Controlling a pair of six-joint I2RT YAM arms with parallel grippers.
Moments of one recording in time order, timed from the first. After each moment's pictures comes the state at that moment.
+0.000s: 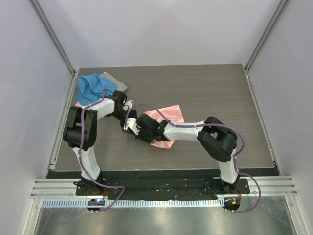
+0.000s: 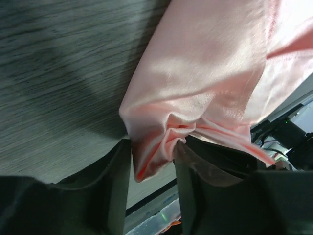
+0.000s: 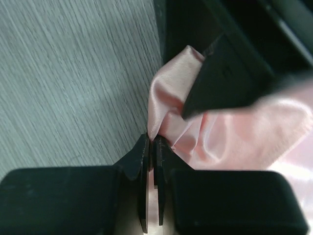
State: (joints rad) left arm -0.25 1.90 1.19 -0.71 0.57 -0.32; right arm 1.03 1.96 1.23 -0.14 0.00 -0.28
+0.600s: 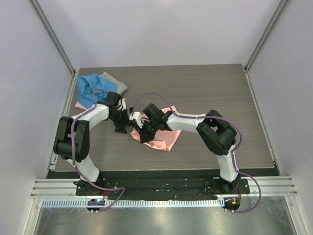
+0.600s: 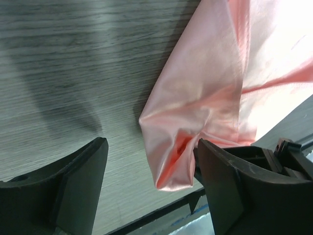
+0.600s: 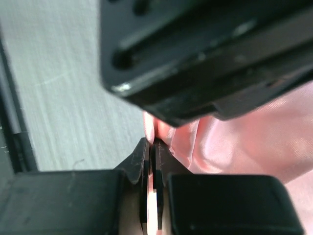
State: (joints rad) left arm -0.22 1.72 1.06 -0.60 0.40 -0.40; right arm 0.87 2.02 1.32 -0.24 -0.48 -0.19
